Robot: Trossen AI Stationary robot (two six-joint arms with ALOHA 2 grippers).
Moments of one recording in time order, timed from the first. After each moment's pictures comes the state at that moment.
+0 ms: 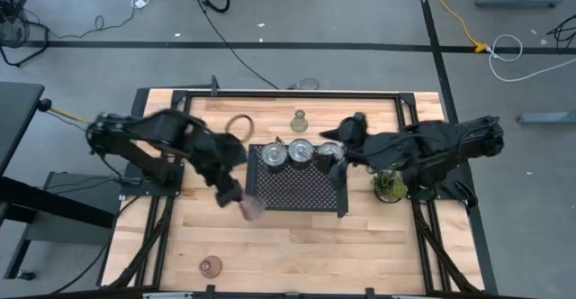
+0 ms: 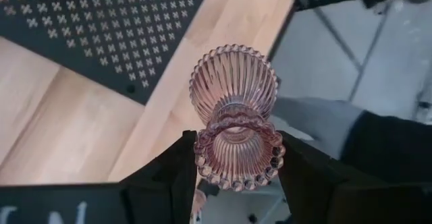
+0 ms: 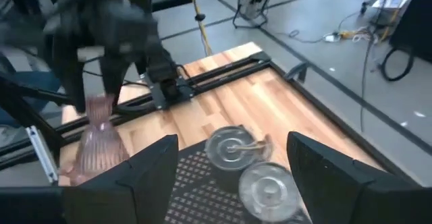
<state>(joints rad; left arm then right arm) -0.22 1.47 1.82 -1.32 0.23 -0.88 0.34 1.48 1.82 -0.88 0.61 0.46</state>
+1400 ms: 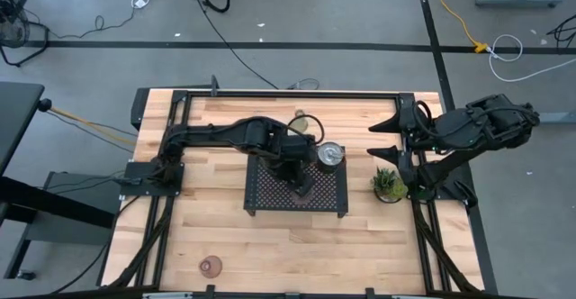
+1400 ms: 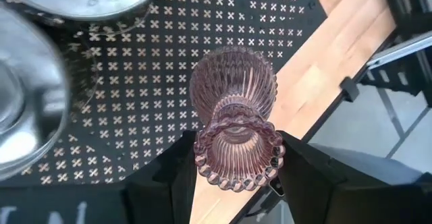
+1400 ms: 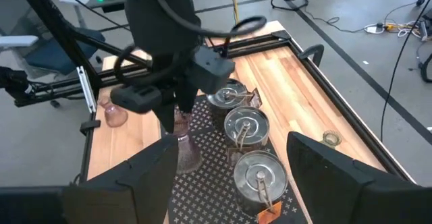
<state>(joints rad) -0.09 2.06 2.33 -1.42 0.13 -0.93 0.40 1.20 1.82 -1.20 0.48 0.41</state>
